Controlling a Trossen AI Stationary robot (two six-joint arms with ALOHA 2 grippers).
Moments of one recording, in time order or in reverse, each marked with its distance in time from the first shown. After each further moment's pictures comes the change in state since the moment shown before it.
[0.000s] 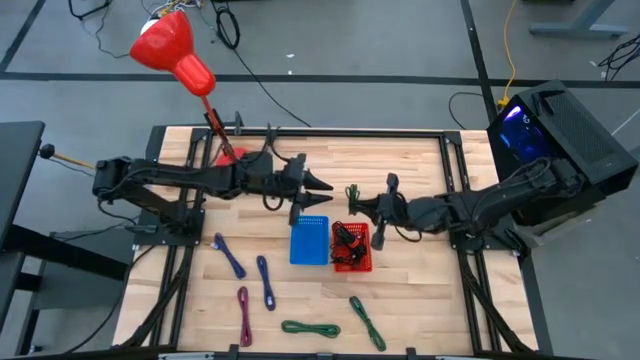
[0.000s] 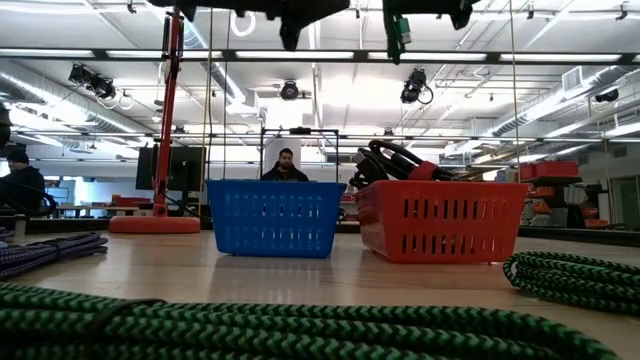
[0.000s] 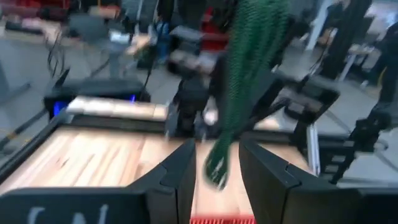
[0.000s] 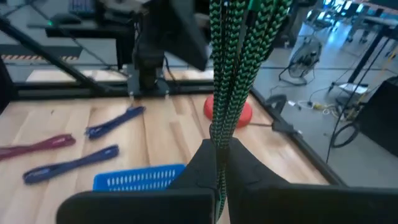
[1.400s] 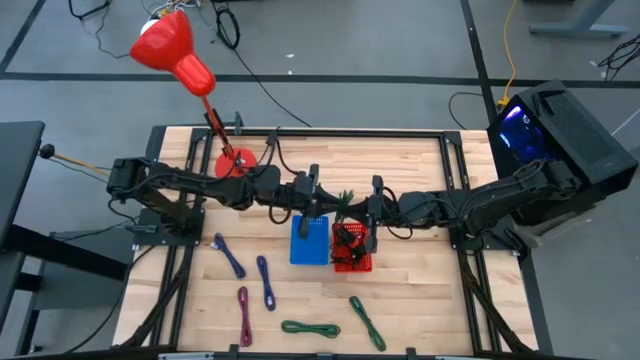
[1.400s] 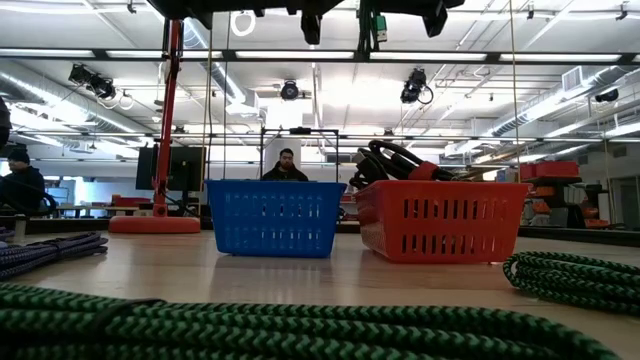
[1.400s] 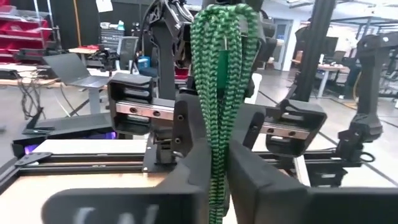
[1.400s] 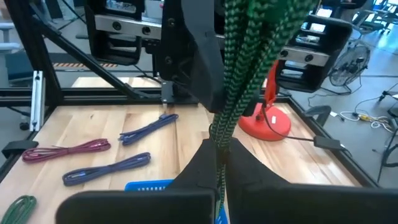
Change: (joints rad) left arm -0.077 0.130 0.000 0.267 -0.002 0.042; right arm -0.073 0.069 0.002 0.122 -0.214 -0.023
